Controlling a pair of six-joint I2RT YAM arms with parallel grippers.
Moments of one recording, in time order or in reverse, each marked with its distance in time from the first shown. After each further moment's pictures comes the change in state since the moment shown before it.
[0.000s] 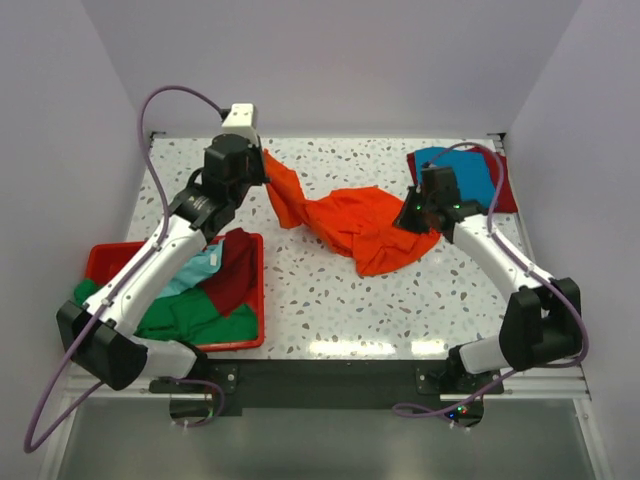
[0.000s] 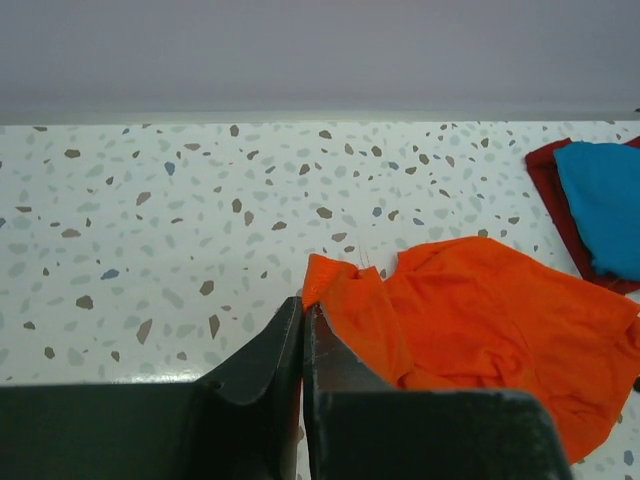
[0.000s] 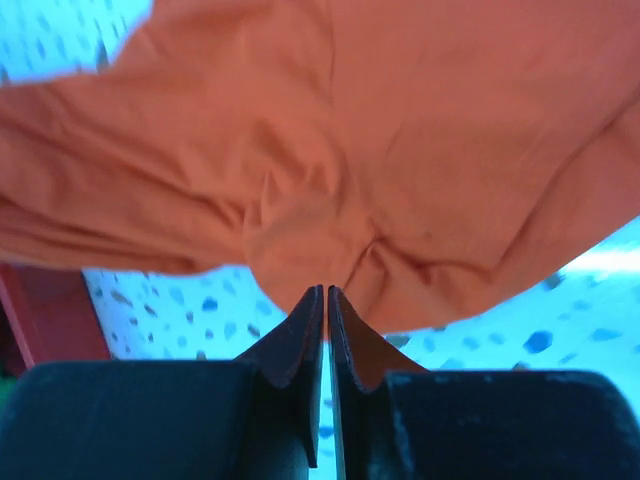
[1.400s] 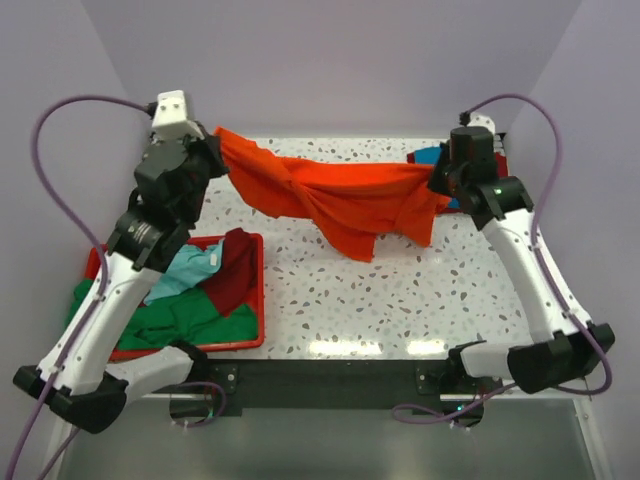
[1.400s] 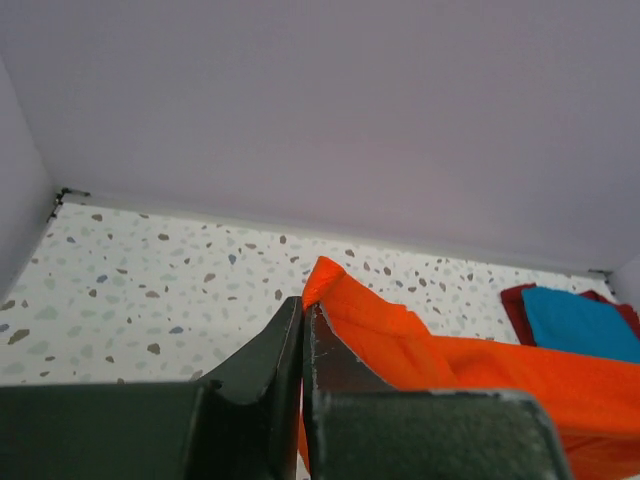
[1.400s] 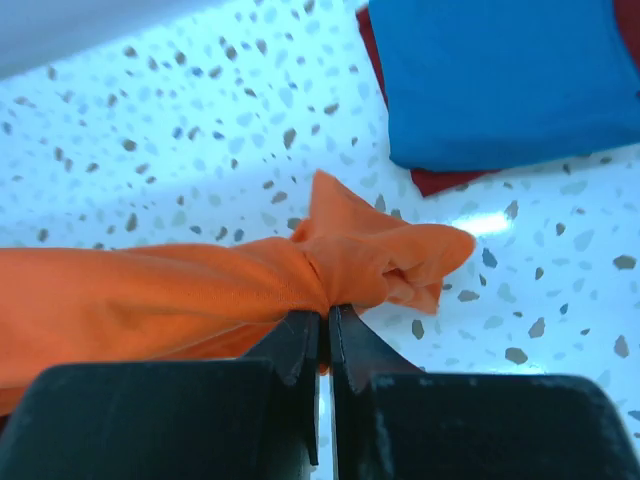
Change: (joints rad) left arm 0.019 -0.226 0.081 -0.071 -0.126 -0.001; right arm 0.057 -0.081 0.340 -0.257 0.339 -0.118
